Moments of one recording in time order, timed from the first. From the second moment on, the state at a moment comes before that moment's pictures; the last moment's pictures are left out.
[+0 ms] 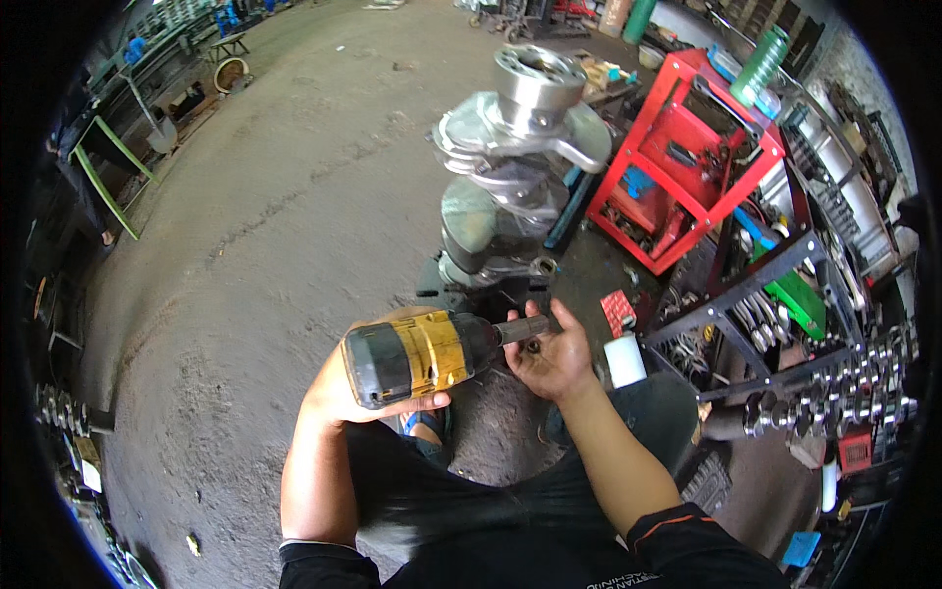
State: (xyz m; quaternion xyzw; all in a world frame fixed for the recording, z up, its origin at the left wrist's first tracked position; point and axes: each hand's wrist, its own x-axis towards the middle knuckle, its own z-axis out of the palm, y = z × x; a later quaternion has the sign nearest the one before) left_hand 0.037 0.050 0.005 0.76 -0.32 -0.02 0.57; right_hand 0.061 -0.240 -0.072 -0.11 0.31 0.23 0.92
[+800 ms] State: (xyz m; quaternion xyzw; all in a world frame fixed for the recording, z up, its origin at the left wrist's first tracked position) left_hand 0.064 0.075 -0.029 0.76 -0.27 -0.21 0.56; right_hand 0.045 -0.163 -0.088 -0.25 0.29 0.27 0.88
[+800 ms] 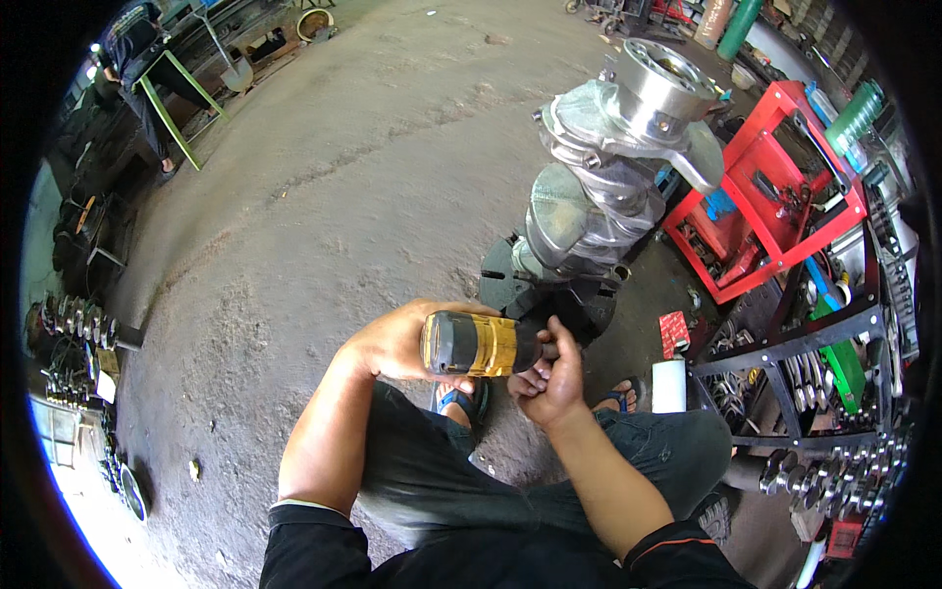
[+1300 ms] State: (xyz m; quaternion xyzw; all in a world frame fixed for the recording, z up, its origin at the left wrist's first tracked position) left_hand 0.019 0.192 -0.083 0.91 0.04 -0.10 0.41; right_hand 0.055 -0.027 -0.174 -0.17 0.32 0.40 0.84
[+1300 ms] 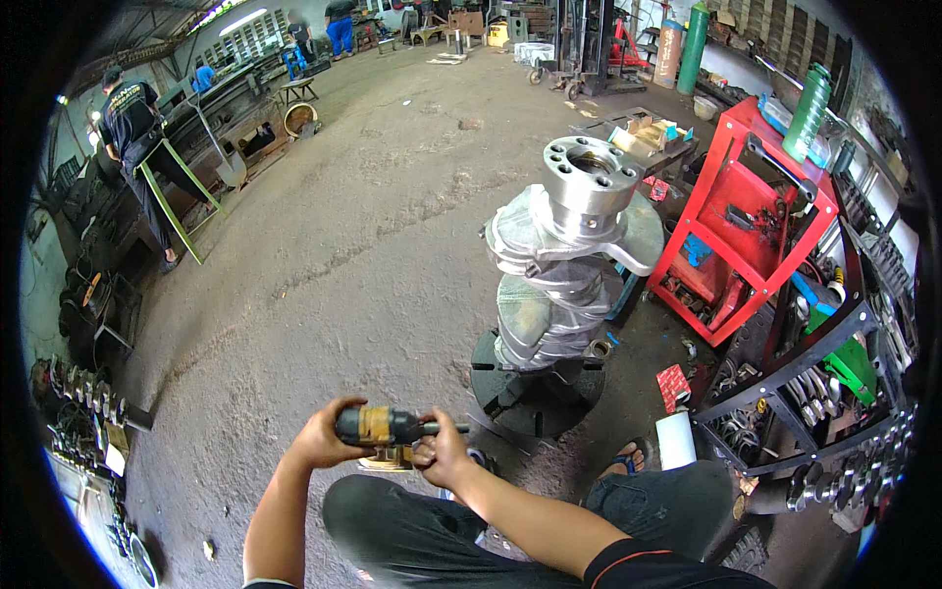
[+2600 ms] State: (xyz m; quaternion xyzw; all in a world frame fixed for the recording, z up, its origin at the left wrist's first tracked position) left_hand 0.146 -0.032 0.077 0.87 -0.14 0.24 0.41; right_hand 0.322 -0.251 0.033 -0.36 -0.13 0.18 0.91
